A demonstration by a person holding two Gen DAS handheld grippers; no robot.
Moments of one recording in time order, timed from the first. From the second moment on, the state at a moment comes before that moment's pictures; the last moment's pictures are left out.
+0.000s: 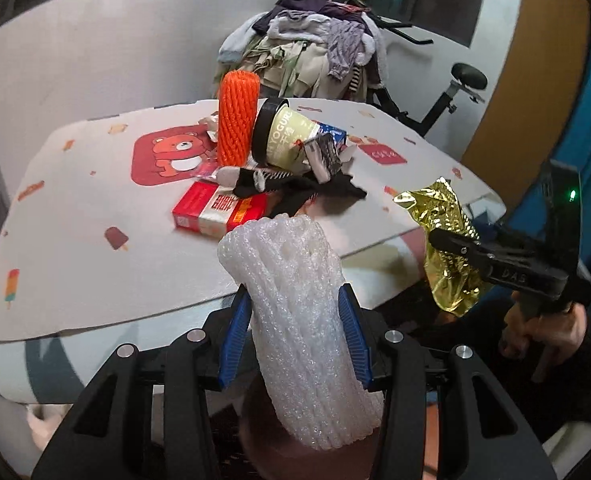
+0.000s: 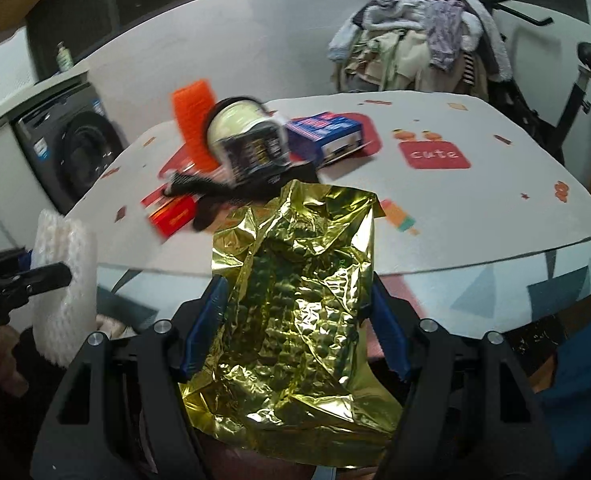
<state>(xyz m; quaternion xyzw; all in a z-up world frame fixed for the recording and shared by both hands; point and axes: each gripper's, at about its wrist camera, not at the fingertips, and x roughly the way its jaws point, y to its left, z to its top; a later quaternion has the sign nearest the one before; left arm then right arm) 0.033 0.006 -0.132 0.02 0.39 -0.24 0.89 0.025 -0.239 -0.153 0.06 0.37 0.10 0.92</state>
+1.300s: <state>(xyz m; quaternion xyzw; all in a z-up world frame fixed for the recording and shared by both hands) -0.004 0.042 -0.162 -0.02 0.38 -0.23 0.90 -0.001 -0.177 -0.205 0.00 0.46 0.18 0.87</state>
